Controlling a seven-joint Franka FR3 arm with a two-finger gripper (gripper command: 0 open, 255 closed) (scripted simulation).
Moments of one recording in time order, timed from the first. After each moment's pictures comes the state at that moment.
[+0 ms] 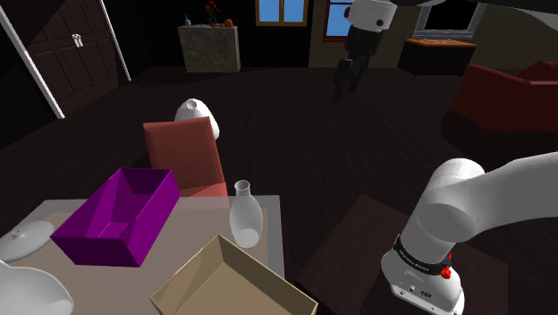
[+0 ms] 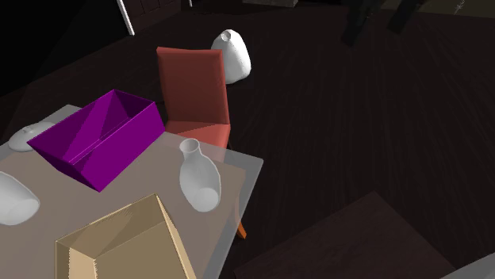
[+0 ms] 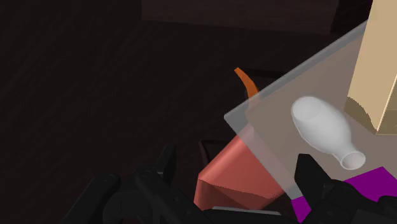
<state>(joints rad) -0.02 -0.83 -0.02 -2.27 -0.01 1.58 -0.08</state>
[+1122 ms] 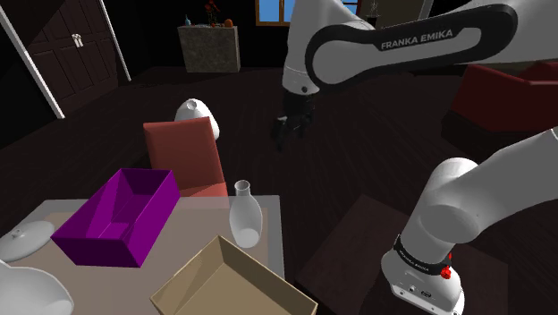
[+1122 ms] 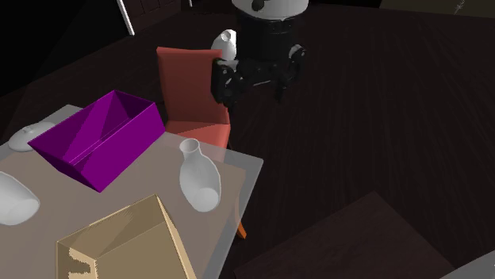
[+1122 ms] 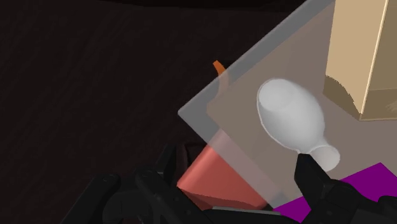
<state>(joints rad) 0.03 -0.60 0.25 -2.42 0.12 1.95 0.22</state>
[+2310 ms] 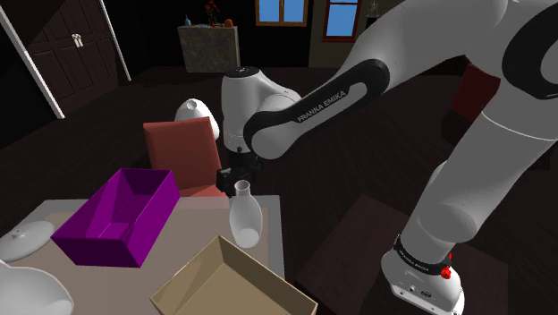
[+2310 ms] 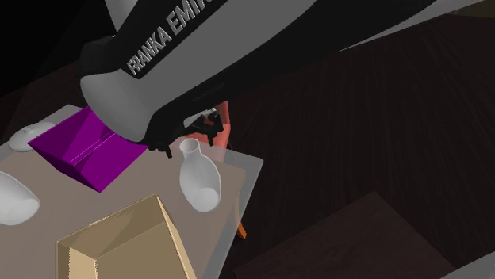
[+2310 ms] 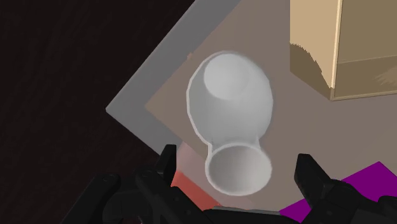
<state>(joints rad) 0.01 -0.11 0.50 -2.29 -0.01 2.30 0.59</state>
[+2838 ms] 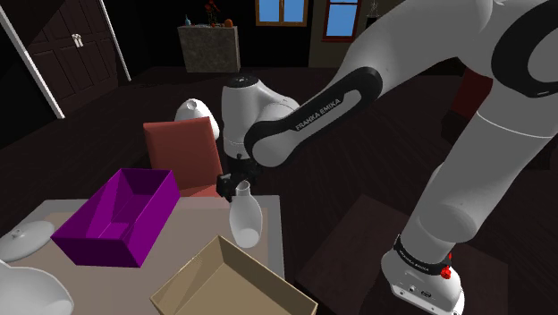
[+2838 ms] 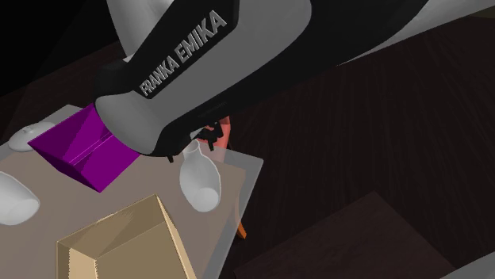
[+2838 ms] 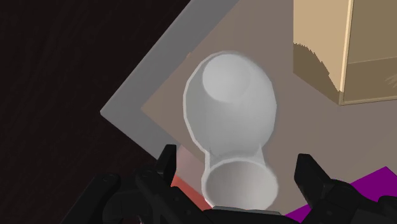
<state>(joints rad) 0.00 -0.08 0.51 -2.31 -0.04 2.35 0.61</state>
